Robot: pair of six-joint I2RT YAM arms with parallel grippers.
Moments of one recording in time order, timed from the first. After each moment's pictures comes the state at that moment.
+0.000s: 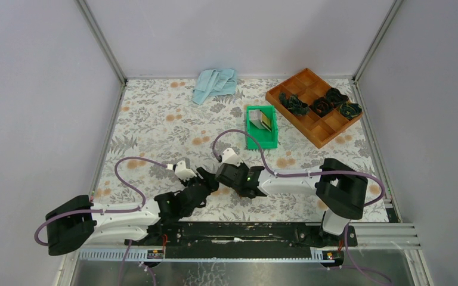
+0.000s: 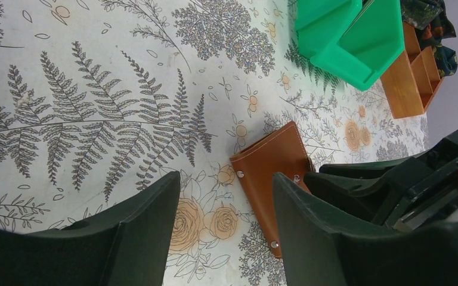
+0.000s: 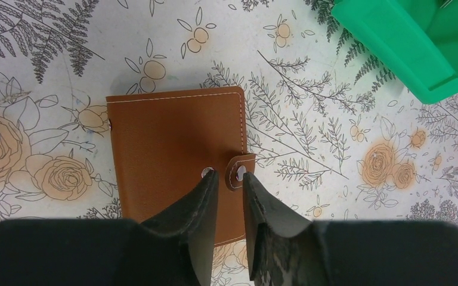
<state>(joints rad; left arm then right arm) -1.14 0.99 0.21 0.18 -0.77 -1.20 1.19 1.71 1.00 -0.41 0.65 0.35</state>
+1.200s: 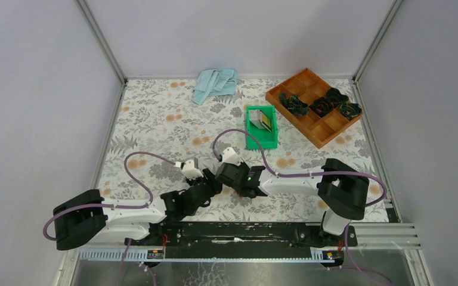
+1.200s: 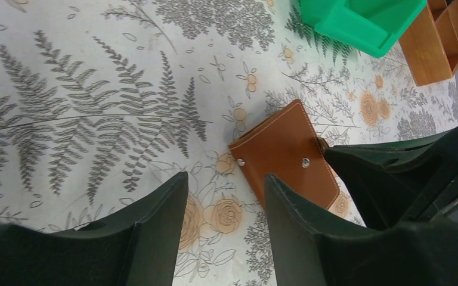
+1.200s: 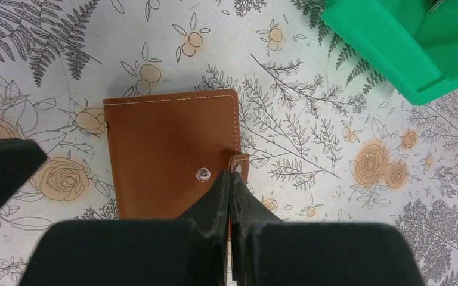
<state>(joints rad) -1.14 1.09 0.22 0.24 -0.71 -1.12 1.19 1.70 1.00 -0.41 0.66 0.34</state>
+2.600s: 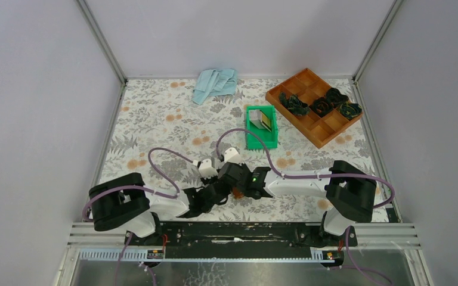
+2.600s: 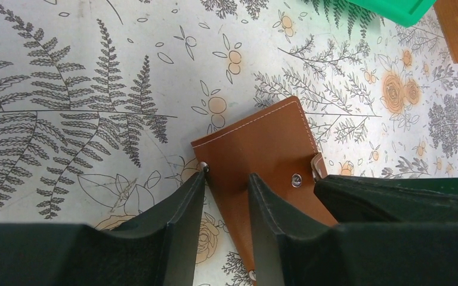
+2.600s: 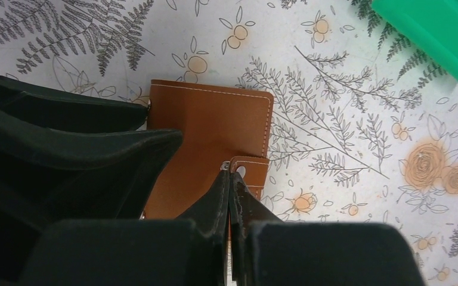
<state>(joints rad) -1.16 1.48 0.37 0.40 -0.67 -1.12 1.19 1.64 0.96 -0.36 0.54 0.40</state>
